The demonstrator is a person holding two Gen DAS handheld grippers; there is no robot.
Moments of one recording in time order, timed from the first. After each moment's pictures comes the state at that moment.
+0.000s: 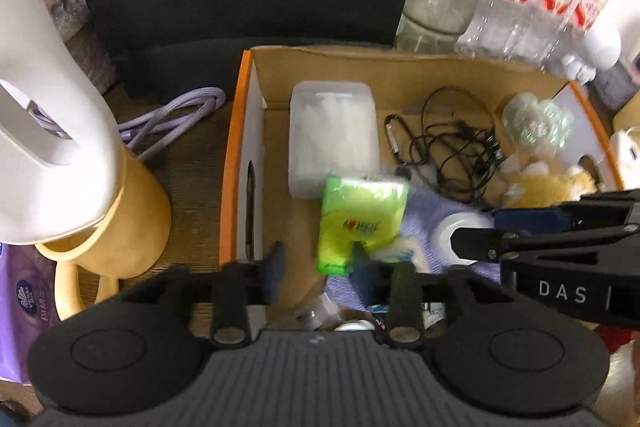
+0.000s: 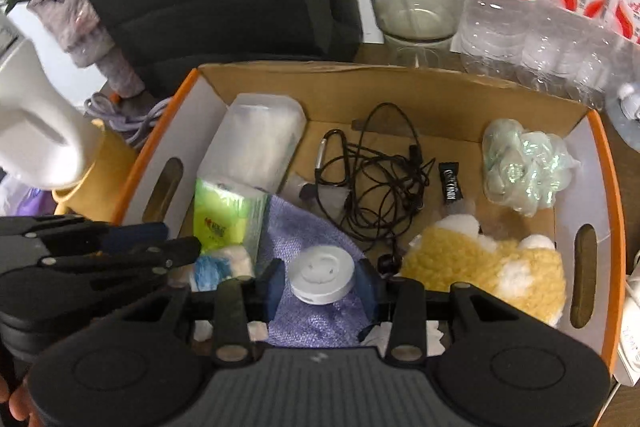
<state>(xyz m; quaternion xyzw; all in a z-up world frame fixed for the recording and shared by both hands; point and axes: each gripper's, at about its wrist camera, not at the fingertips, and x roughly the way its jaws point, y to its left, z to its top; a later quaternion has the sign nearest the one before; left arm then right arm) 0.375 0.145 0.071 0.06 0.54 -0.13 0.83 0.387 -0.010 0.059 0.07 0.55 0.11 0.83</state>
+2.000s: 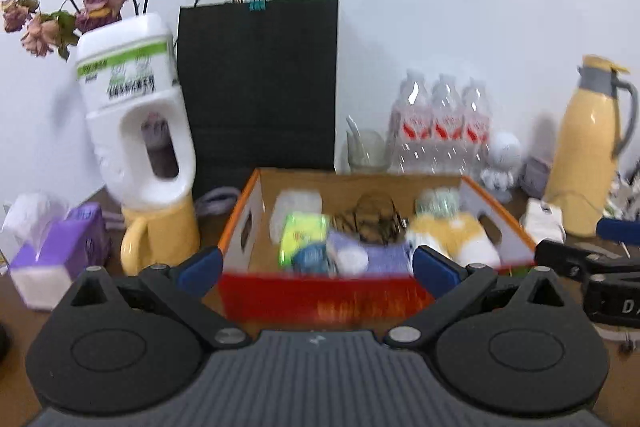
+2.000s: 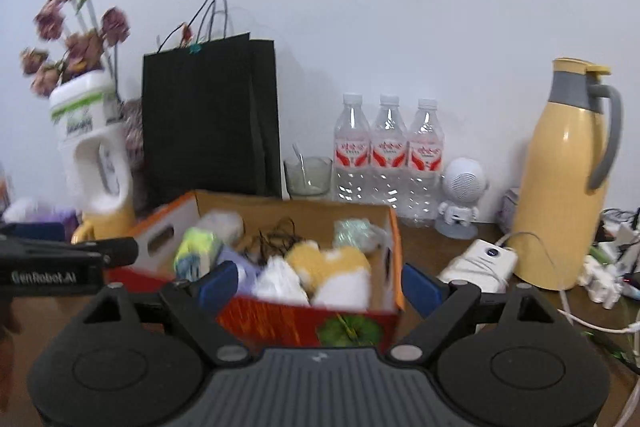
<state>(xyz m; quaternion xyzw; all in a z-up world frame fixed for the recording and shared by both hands) 0.145 0.152 0.092 0.03 0.21 -0.12 0.97 0.119 -0.064 0.090 0.00 0.19 0.01 0.98</state>
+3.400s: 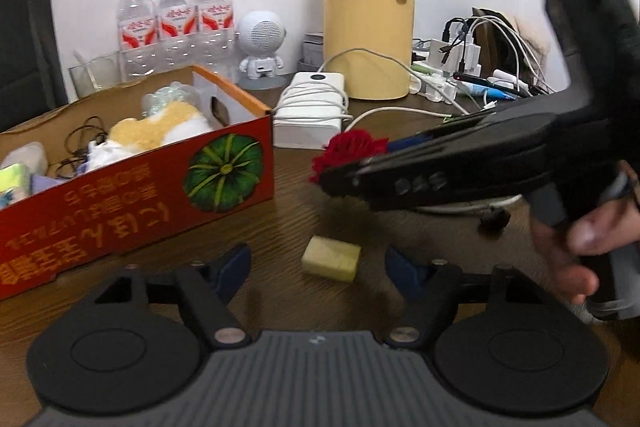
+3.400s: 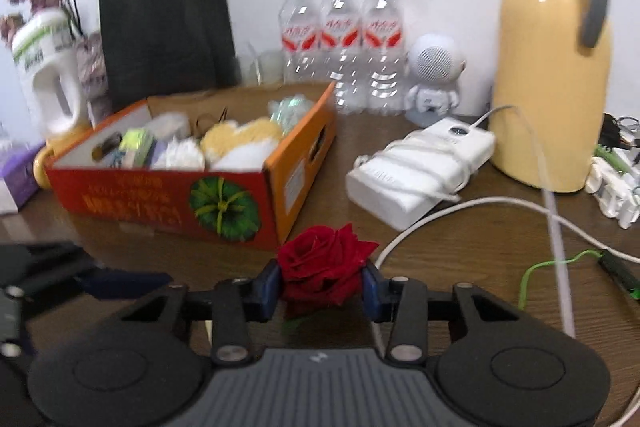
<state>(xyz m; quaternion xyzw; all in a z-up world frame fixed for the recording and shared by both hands) 0.133 -0.008 0.001 0.13 0.28 -0.39 0.87 0.149 -0.179 0.013 0.04 0.30 0.05 0.95</state>
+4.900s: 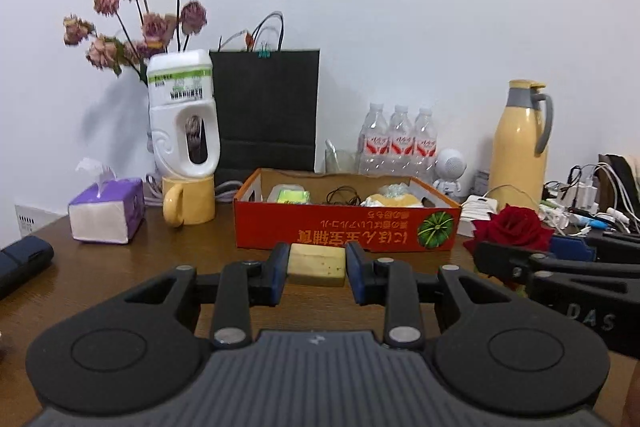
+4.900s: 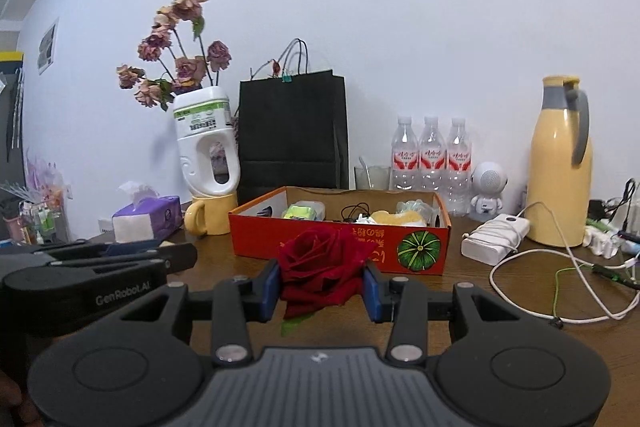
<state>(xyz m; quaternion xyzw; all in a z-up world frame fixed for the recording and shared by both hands) -0.041 0.184 0.051 0.00 0.11 -0.14 0.98 -0.063 -0.004 0.057 0.01 0.12 0.07 0.99</state>
